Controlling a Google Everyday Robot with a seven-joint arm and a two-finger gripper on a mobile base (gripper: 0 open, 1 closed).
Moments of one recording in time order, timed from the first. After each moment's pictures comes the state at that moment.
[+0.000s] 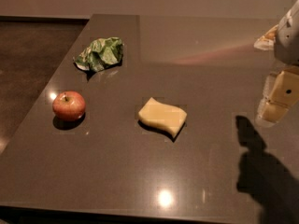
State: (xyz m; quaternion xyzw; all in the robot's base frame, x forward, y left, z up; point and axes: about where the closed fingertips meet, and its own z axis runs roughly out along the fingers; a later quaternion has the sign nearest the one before) arm 0.438 -0.217 0.976 -0.60 0.78 -0.03 0.16
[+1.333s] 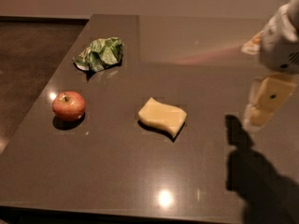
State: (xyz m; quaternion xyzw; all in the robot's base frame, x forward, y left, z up) arm 0.439 -0.196 0.967 -0.62 0.77 -0.03 0.16
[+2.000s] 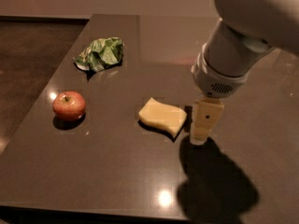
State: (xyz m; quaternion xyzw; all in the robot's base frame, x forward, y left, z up) arm 0.459 -0.112 0.900 -0.65 0.74 -0.04 0.14
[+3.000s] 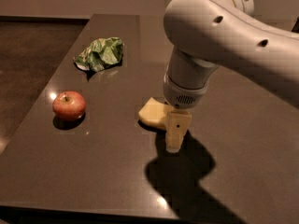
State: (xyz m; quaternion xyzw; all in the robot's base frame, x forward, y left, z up) arm 0.468 -0.061 0.848 -0.68 0.73 -0.01 0.10
